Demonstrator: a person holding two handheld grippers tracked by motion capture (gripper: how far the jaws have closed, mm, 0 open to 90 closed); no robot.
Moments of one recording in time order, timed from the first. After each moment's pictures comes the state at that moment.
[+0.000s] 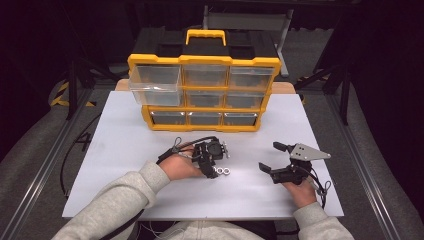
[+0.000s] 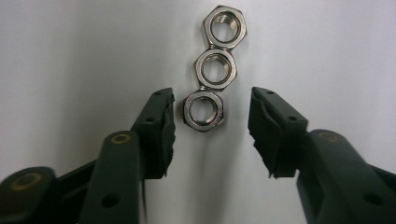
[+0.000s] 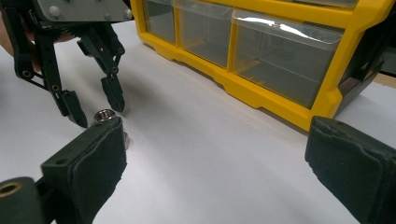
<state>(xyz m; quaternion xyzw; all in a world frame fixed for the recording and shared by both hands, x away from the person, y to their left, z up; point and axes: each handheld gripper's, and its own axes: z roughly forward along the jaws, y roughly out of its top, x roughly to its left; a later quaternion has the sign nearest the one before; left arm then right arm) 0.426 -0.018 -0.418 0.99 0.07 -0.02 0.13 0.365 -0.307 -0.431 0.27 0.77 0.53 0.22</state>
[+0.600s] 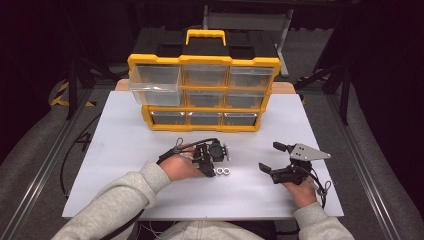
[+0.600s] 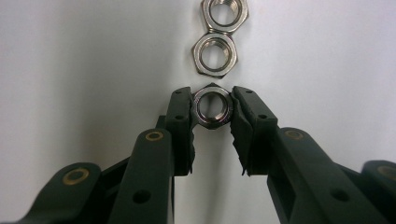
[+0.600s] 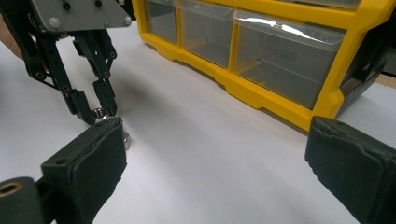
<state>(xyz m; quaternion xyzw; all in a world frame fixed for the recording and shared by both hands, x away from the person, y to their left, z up) 0.423 -0.020 -0.414 0.99 0.07 -0.01 0.10 0.365 -0.307 -0.431 0.27 0.77 0.53 0.21</state>
